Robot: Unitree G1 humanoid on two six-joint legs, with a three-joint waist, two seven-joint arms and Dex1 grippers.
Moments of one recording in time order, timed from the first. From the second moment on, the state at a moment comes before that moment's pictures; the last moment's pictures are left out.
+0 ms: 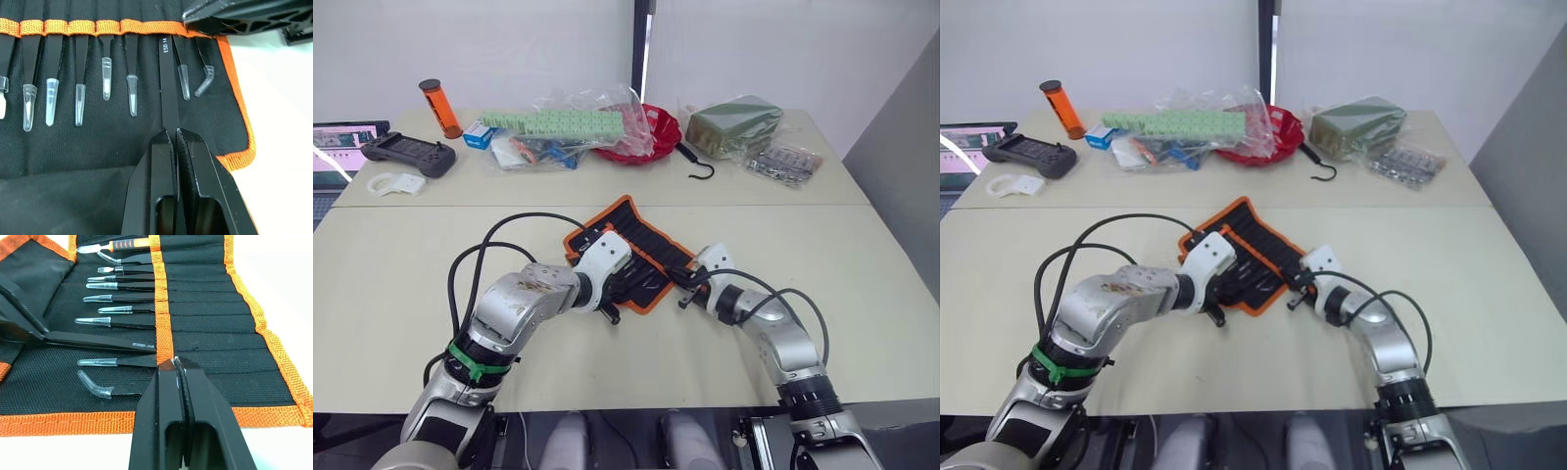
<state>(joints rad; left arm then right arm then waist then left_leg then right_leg) -0.59 0.43 -0.31 -0.33 -0.37 1.25 -0.44 -0.32 -0.34 0.11 0.08 0.18 0.25 0.65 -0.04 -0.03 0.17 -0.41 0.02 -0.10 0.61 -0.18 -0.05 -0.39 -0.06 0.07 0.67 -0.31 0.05</state>
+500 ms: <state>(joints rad) -0.63 0.37 -0.35 -0.14 -0.30 1.08 -0.46 -0.29 -0.33 0.14 0.06 0.17 0.25 0.64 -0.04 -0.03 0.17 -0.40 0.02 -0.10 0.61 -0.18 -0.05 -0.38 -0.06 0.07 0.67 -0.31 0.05</state>
